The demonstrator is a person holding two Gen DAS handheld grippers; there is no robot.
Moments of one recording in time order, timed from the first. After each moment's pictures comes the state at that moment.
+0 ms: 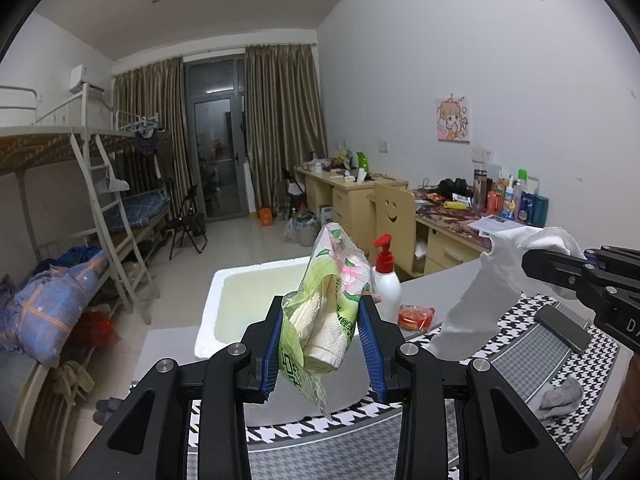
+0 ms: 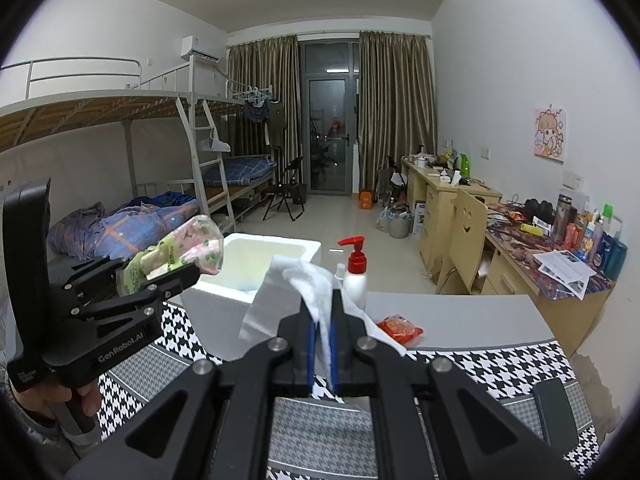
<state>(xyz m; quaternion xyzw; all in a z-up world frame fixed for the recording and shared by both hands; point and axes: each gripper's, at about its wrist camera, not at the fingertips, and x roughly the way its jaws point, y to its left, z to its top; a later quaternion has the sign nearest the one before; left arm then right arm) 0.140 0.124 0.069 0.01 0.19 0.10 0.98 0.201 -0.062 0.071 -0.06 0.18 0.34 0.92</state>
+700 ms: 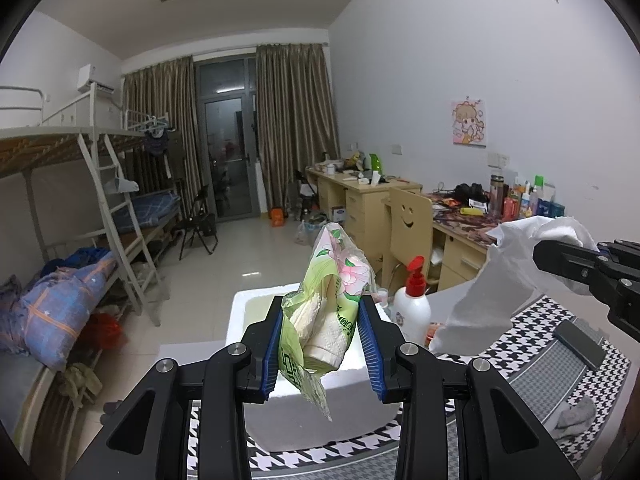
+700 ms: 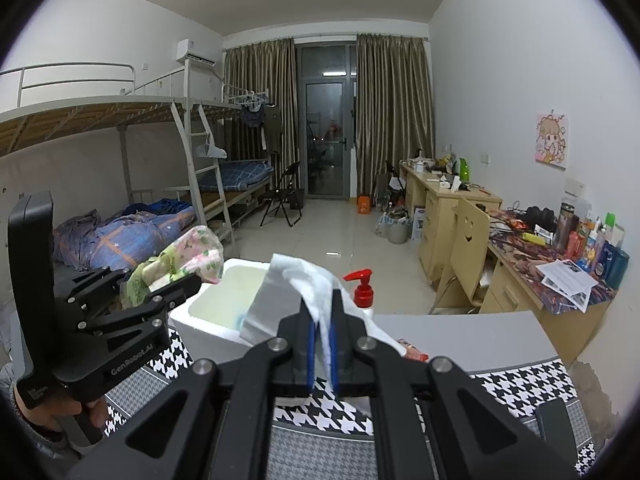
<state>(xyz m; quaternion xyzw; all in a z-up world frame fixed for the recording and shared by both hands) 0.167 0.154 0.085 0.00 0.19 0.12 0.97 0.224 -0.033 0.092 -0.06 0.18 0.34 0.92</state>
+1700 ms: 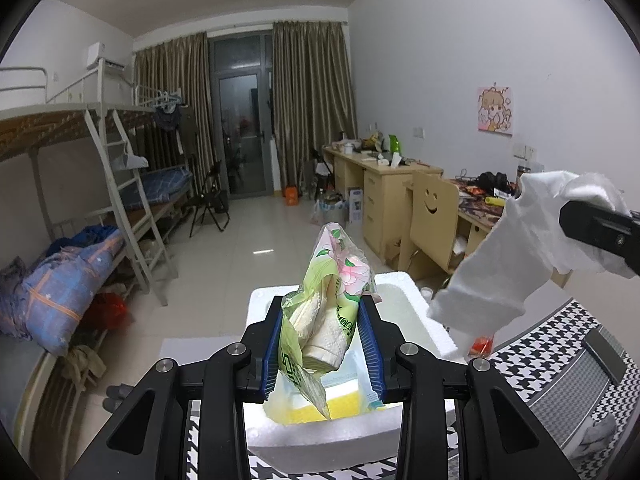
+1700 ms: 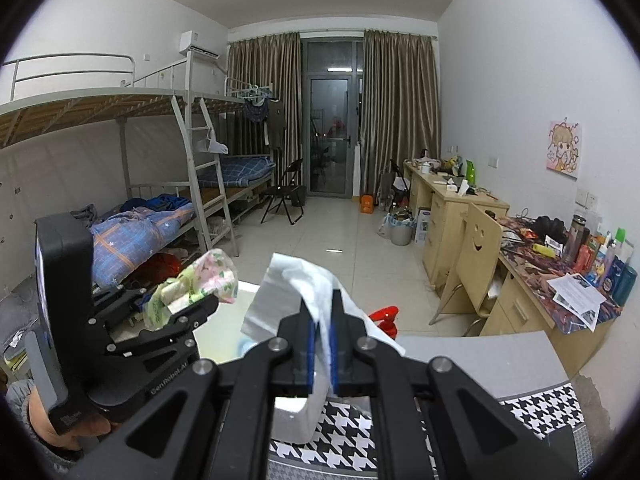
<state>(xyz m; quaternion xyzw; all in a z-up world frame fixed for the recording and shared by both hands) 0.221 0.192 0.066 -0.02 0.23 0.15 0.96 0.254 0.019 0.103 -0.07 0.18 0.34 0.92</state>
